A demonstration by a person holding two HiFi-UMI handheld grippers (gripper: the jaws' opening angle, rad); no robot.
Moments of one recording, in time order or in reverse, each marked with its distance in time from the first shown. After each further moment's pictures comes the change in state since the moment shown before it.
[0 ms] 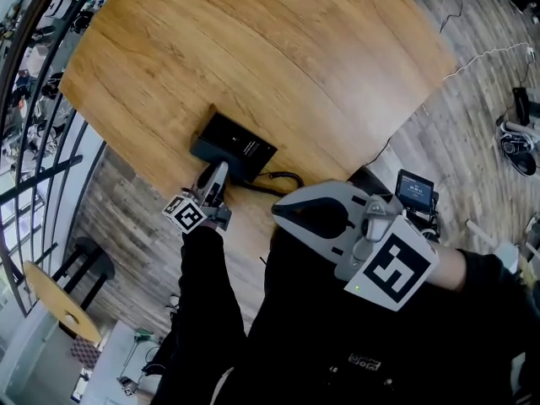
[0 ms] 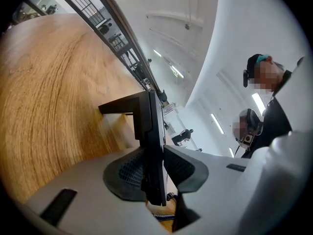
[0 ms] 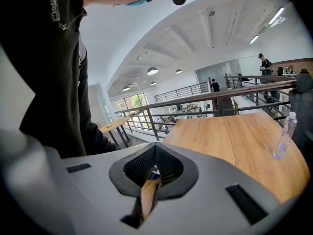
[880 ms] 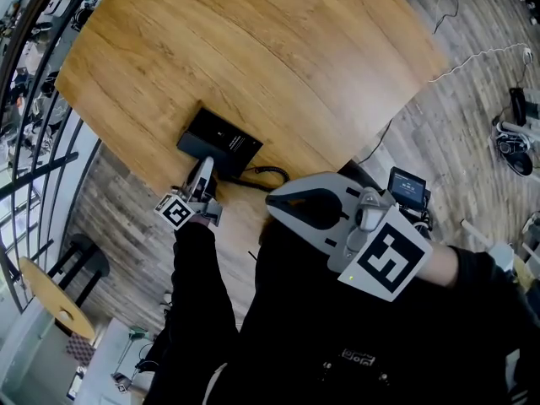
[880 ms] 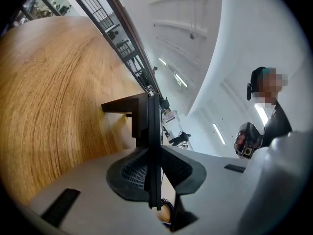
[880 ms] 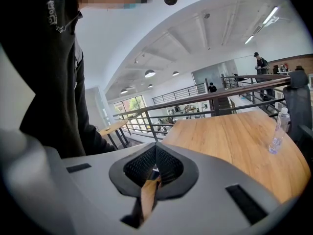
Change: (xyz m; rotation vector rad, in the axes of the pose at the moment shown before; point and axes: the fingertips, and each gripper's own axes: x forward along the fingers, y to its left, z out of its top) left arm -0.003 -0.004 0.004 -0.068 -0.092 0.008; right arm -0.024 -0.003 -0.007 0.017 -0.029 -0.017
